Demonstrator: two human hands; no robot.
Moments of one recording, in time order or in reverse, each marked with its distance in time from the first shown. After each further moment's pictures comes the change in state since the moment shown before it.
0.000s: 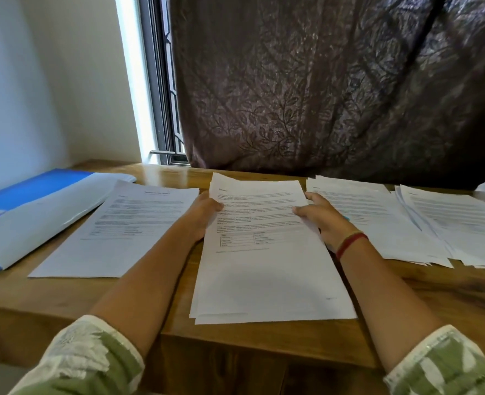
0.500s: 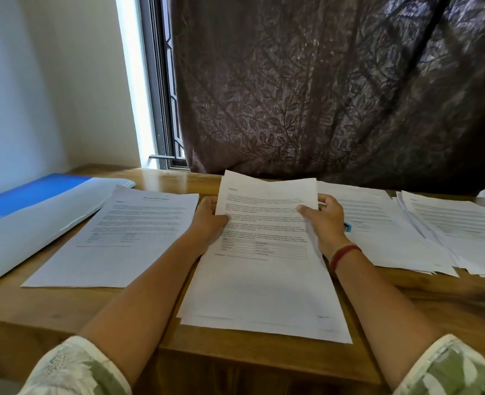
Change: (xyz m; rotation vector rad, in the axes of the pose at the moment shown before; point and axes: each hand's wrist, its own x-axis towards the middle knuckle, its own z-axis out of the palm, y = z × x) left_hand -0.002 -0.009 0.020 0.345 0.254 0.067; right_hand 0.007 0.014 0.009 0.253 0.307 -0.214
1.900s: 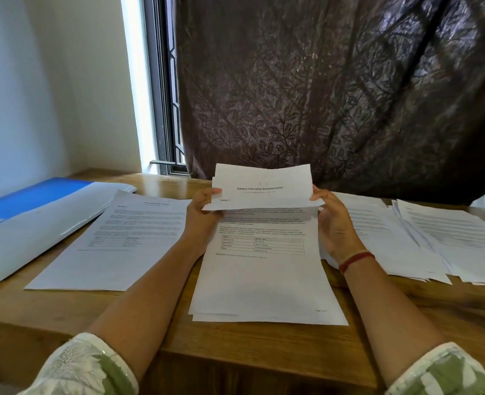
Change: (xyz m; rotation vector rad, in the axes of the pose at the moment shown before) left_hand -0.018 0.014 -0.010 -0.458 0.100 0.205; right_hand -0.010 -0.018 -0.021 0.299 -0.453 -0.029
